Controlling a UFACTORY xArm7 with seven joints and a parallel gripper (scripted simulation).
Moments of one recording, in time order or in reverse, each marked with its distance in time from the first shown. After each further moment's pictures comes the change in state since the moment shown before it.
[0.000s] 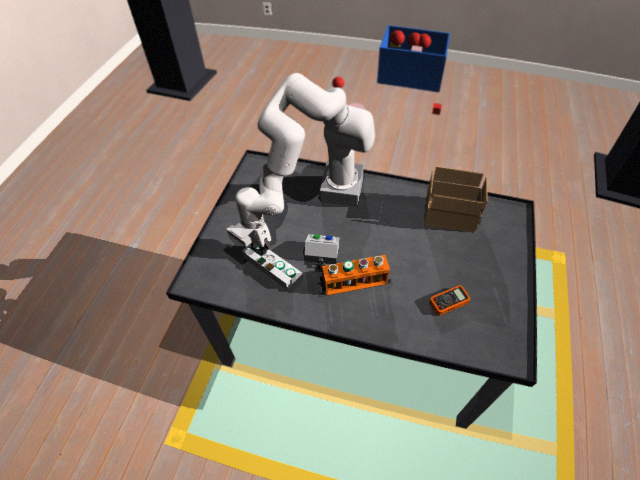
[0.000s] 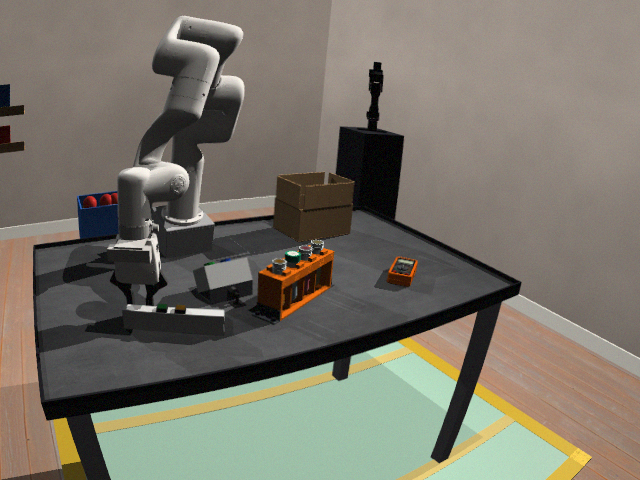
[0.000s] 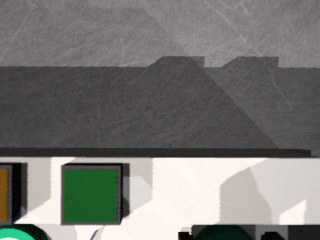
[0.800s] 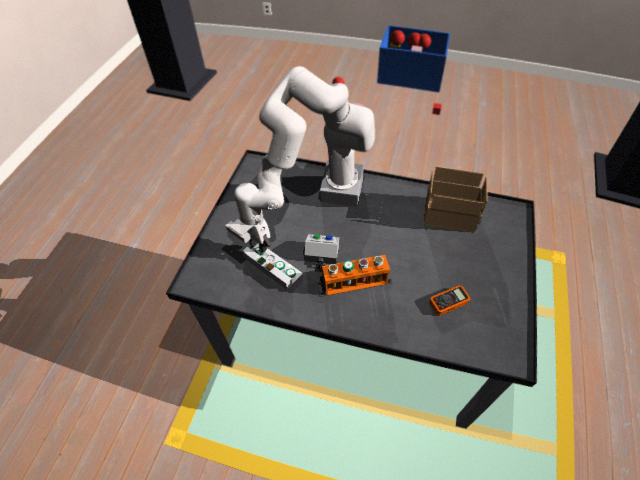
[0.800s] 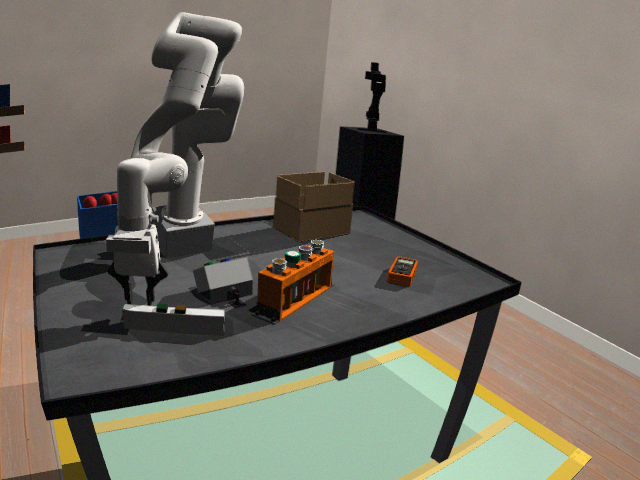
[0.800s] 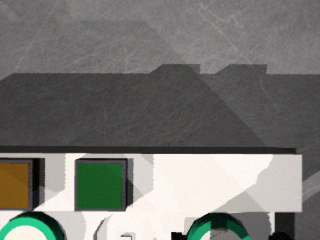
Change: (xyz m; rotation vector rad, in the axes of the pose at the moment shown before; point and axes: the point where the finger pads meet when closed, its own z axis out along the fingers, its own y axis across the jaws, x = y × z) arm 0.000 0.000 -0.018 0.005 0.006 -0.001
